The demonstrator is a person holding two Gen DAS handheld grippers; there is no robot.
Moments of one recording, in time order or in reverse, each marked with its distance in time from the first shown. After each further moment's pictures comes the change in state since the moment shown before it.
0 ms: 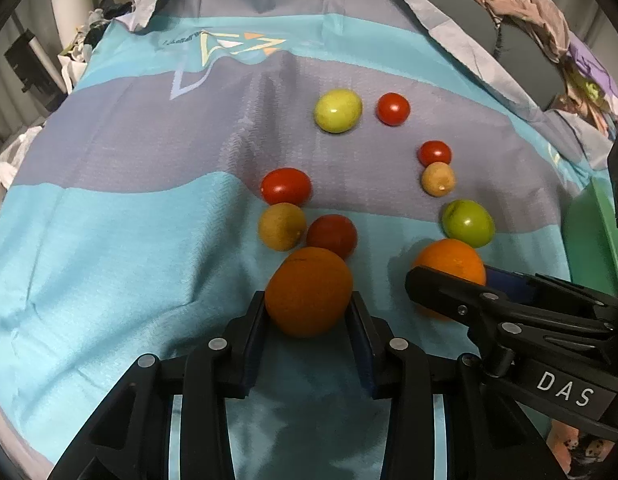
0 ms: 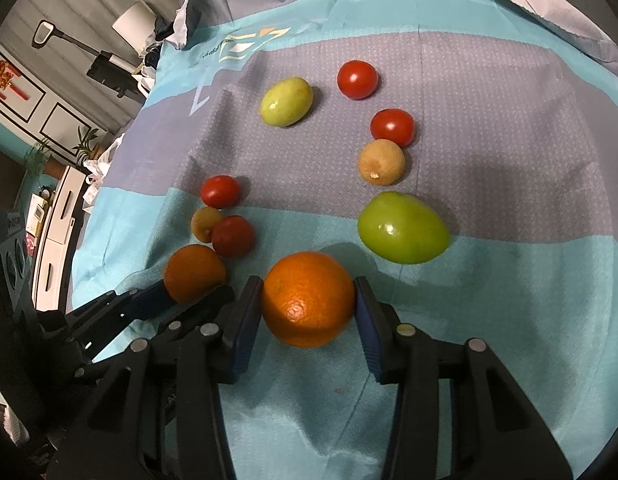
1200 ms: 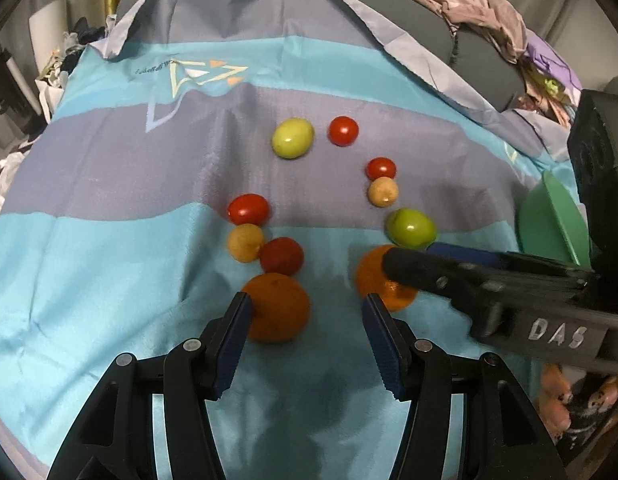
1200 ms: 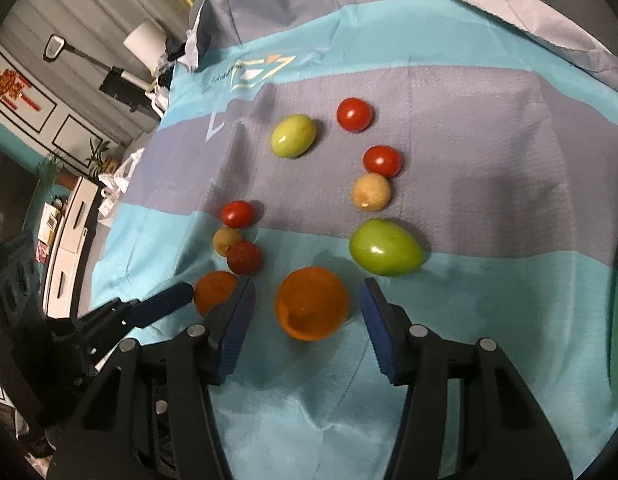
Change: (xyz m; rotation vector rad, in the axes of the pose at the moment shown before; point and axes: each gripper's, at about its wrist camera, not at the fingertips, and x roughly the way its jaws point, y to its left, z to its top) left arm -0.028 -0.007 0.002 0.062 -0.049 -0.101; right arm -0.025 -0.002 0.005 -0.001 -0.018 0.038
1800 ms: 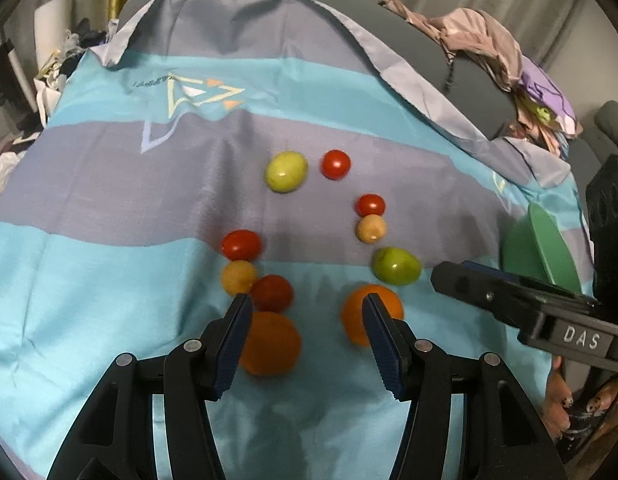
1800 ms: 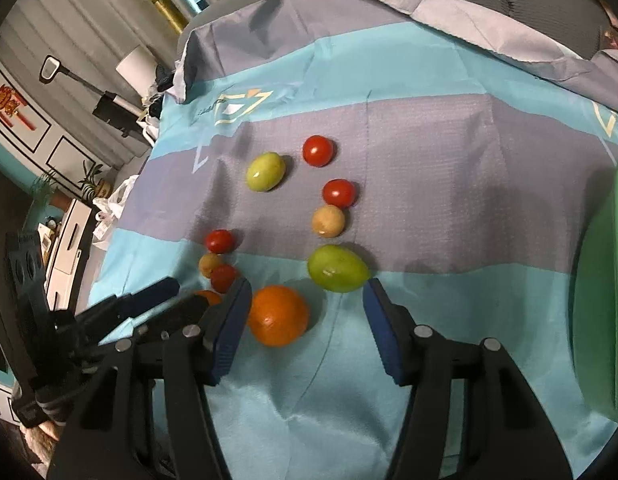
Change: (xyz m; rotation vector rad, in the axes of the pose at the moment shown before) left arm -0.005 0.004 0.015 -0.038 -0.054 -0.060; right arm -0.039 -0.024 0.002 0.036 -0.094 -0.017
